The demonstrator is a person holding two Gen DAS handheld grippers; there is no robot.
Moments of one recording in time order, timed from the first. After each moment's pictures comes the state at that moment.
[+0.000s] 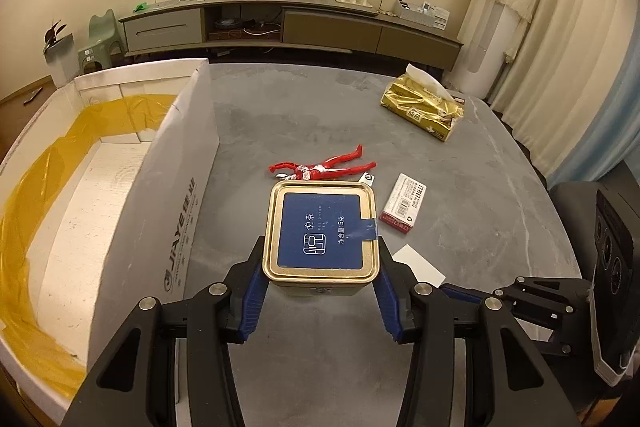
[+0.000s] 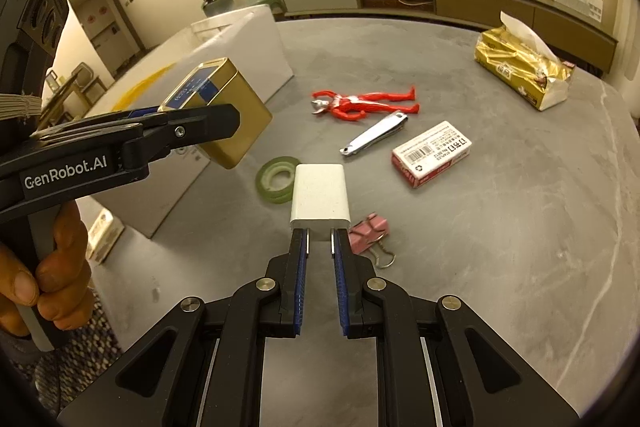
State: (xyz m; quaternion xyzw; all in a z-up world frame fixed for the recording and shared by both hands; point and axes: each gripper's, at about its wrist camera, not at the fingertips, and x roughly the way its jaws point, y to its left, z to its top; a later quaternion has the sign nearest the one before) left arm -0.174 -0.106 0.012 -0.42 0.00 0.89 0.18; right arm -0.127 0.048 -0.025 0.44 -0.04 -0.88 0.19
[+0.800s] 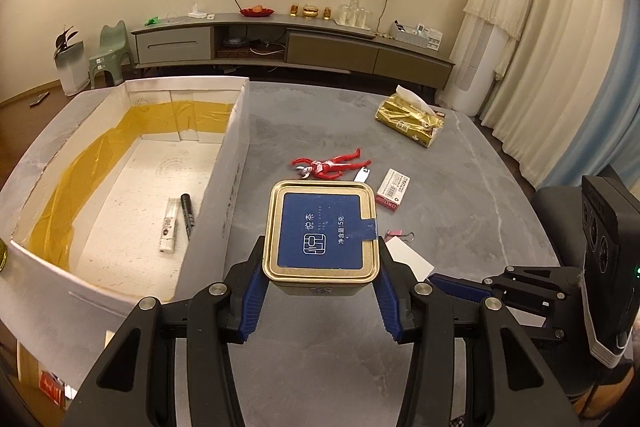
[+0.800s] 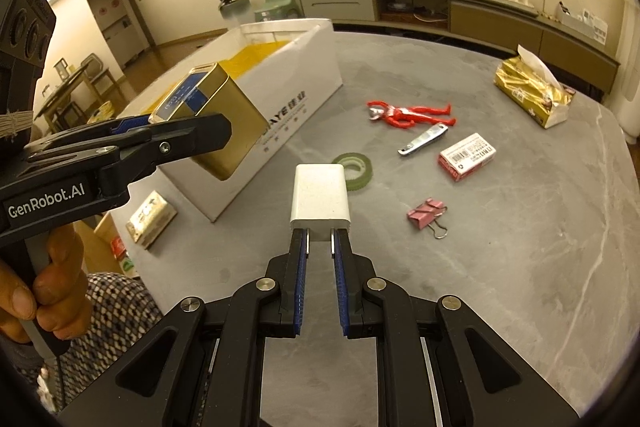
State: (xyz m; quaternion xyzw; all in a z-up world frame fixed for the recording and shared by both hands) left arm -0.101 -0.159 0.051 -0.39 -0.01 0.90 0.18; right arm -0.069 -0.002 0.017 0.43 -0.01 -0.88 0.20
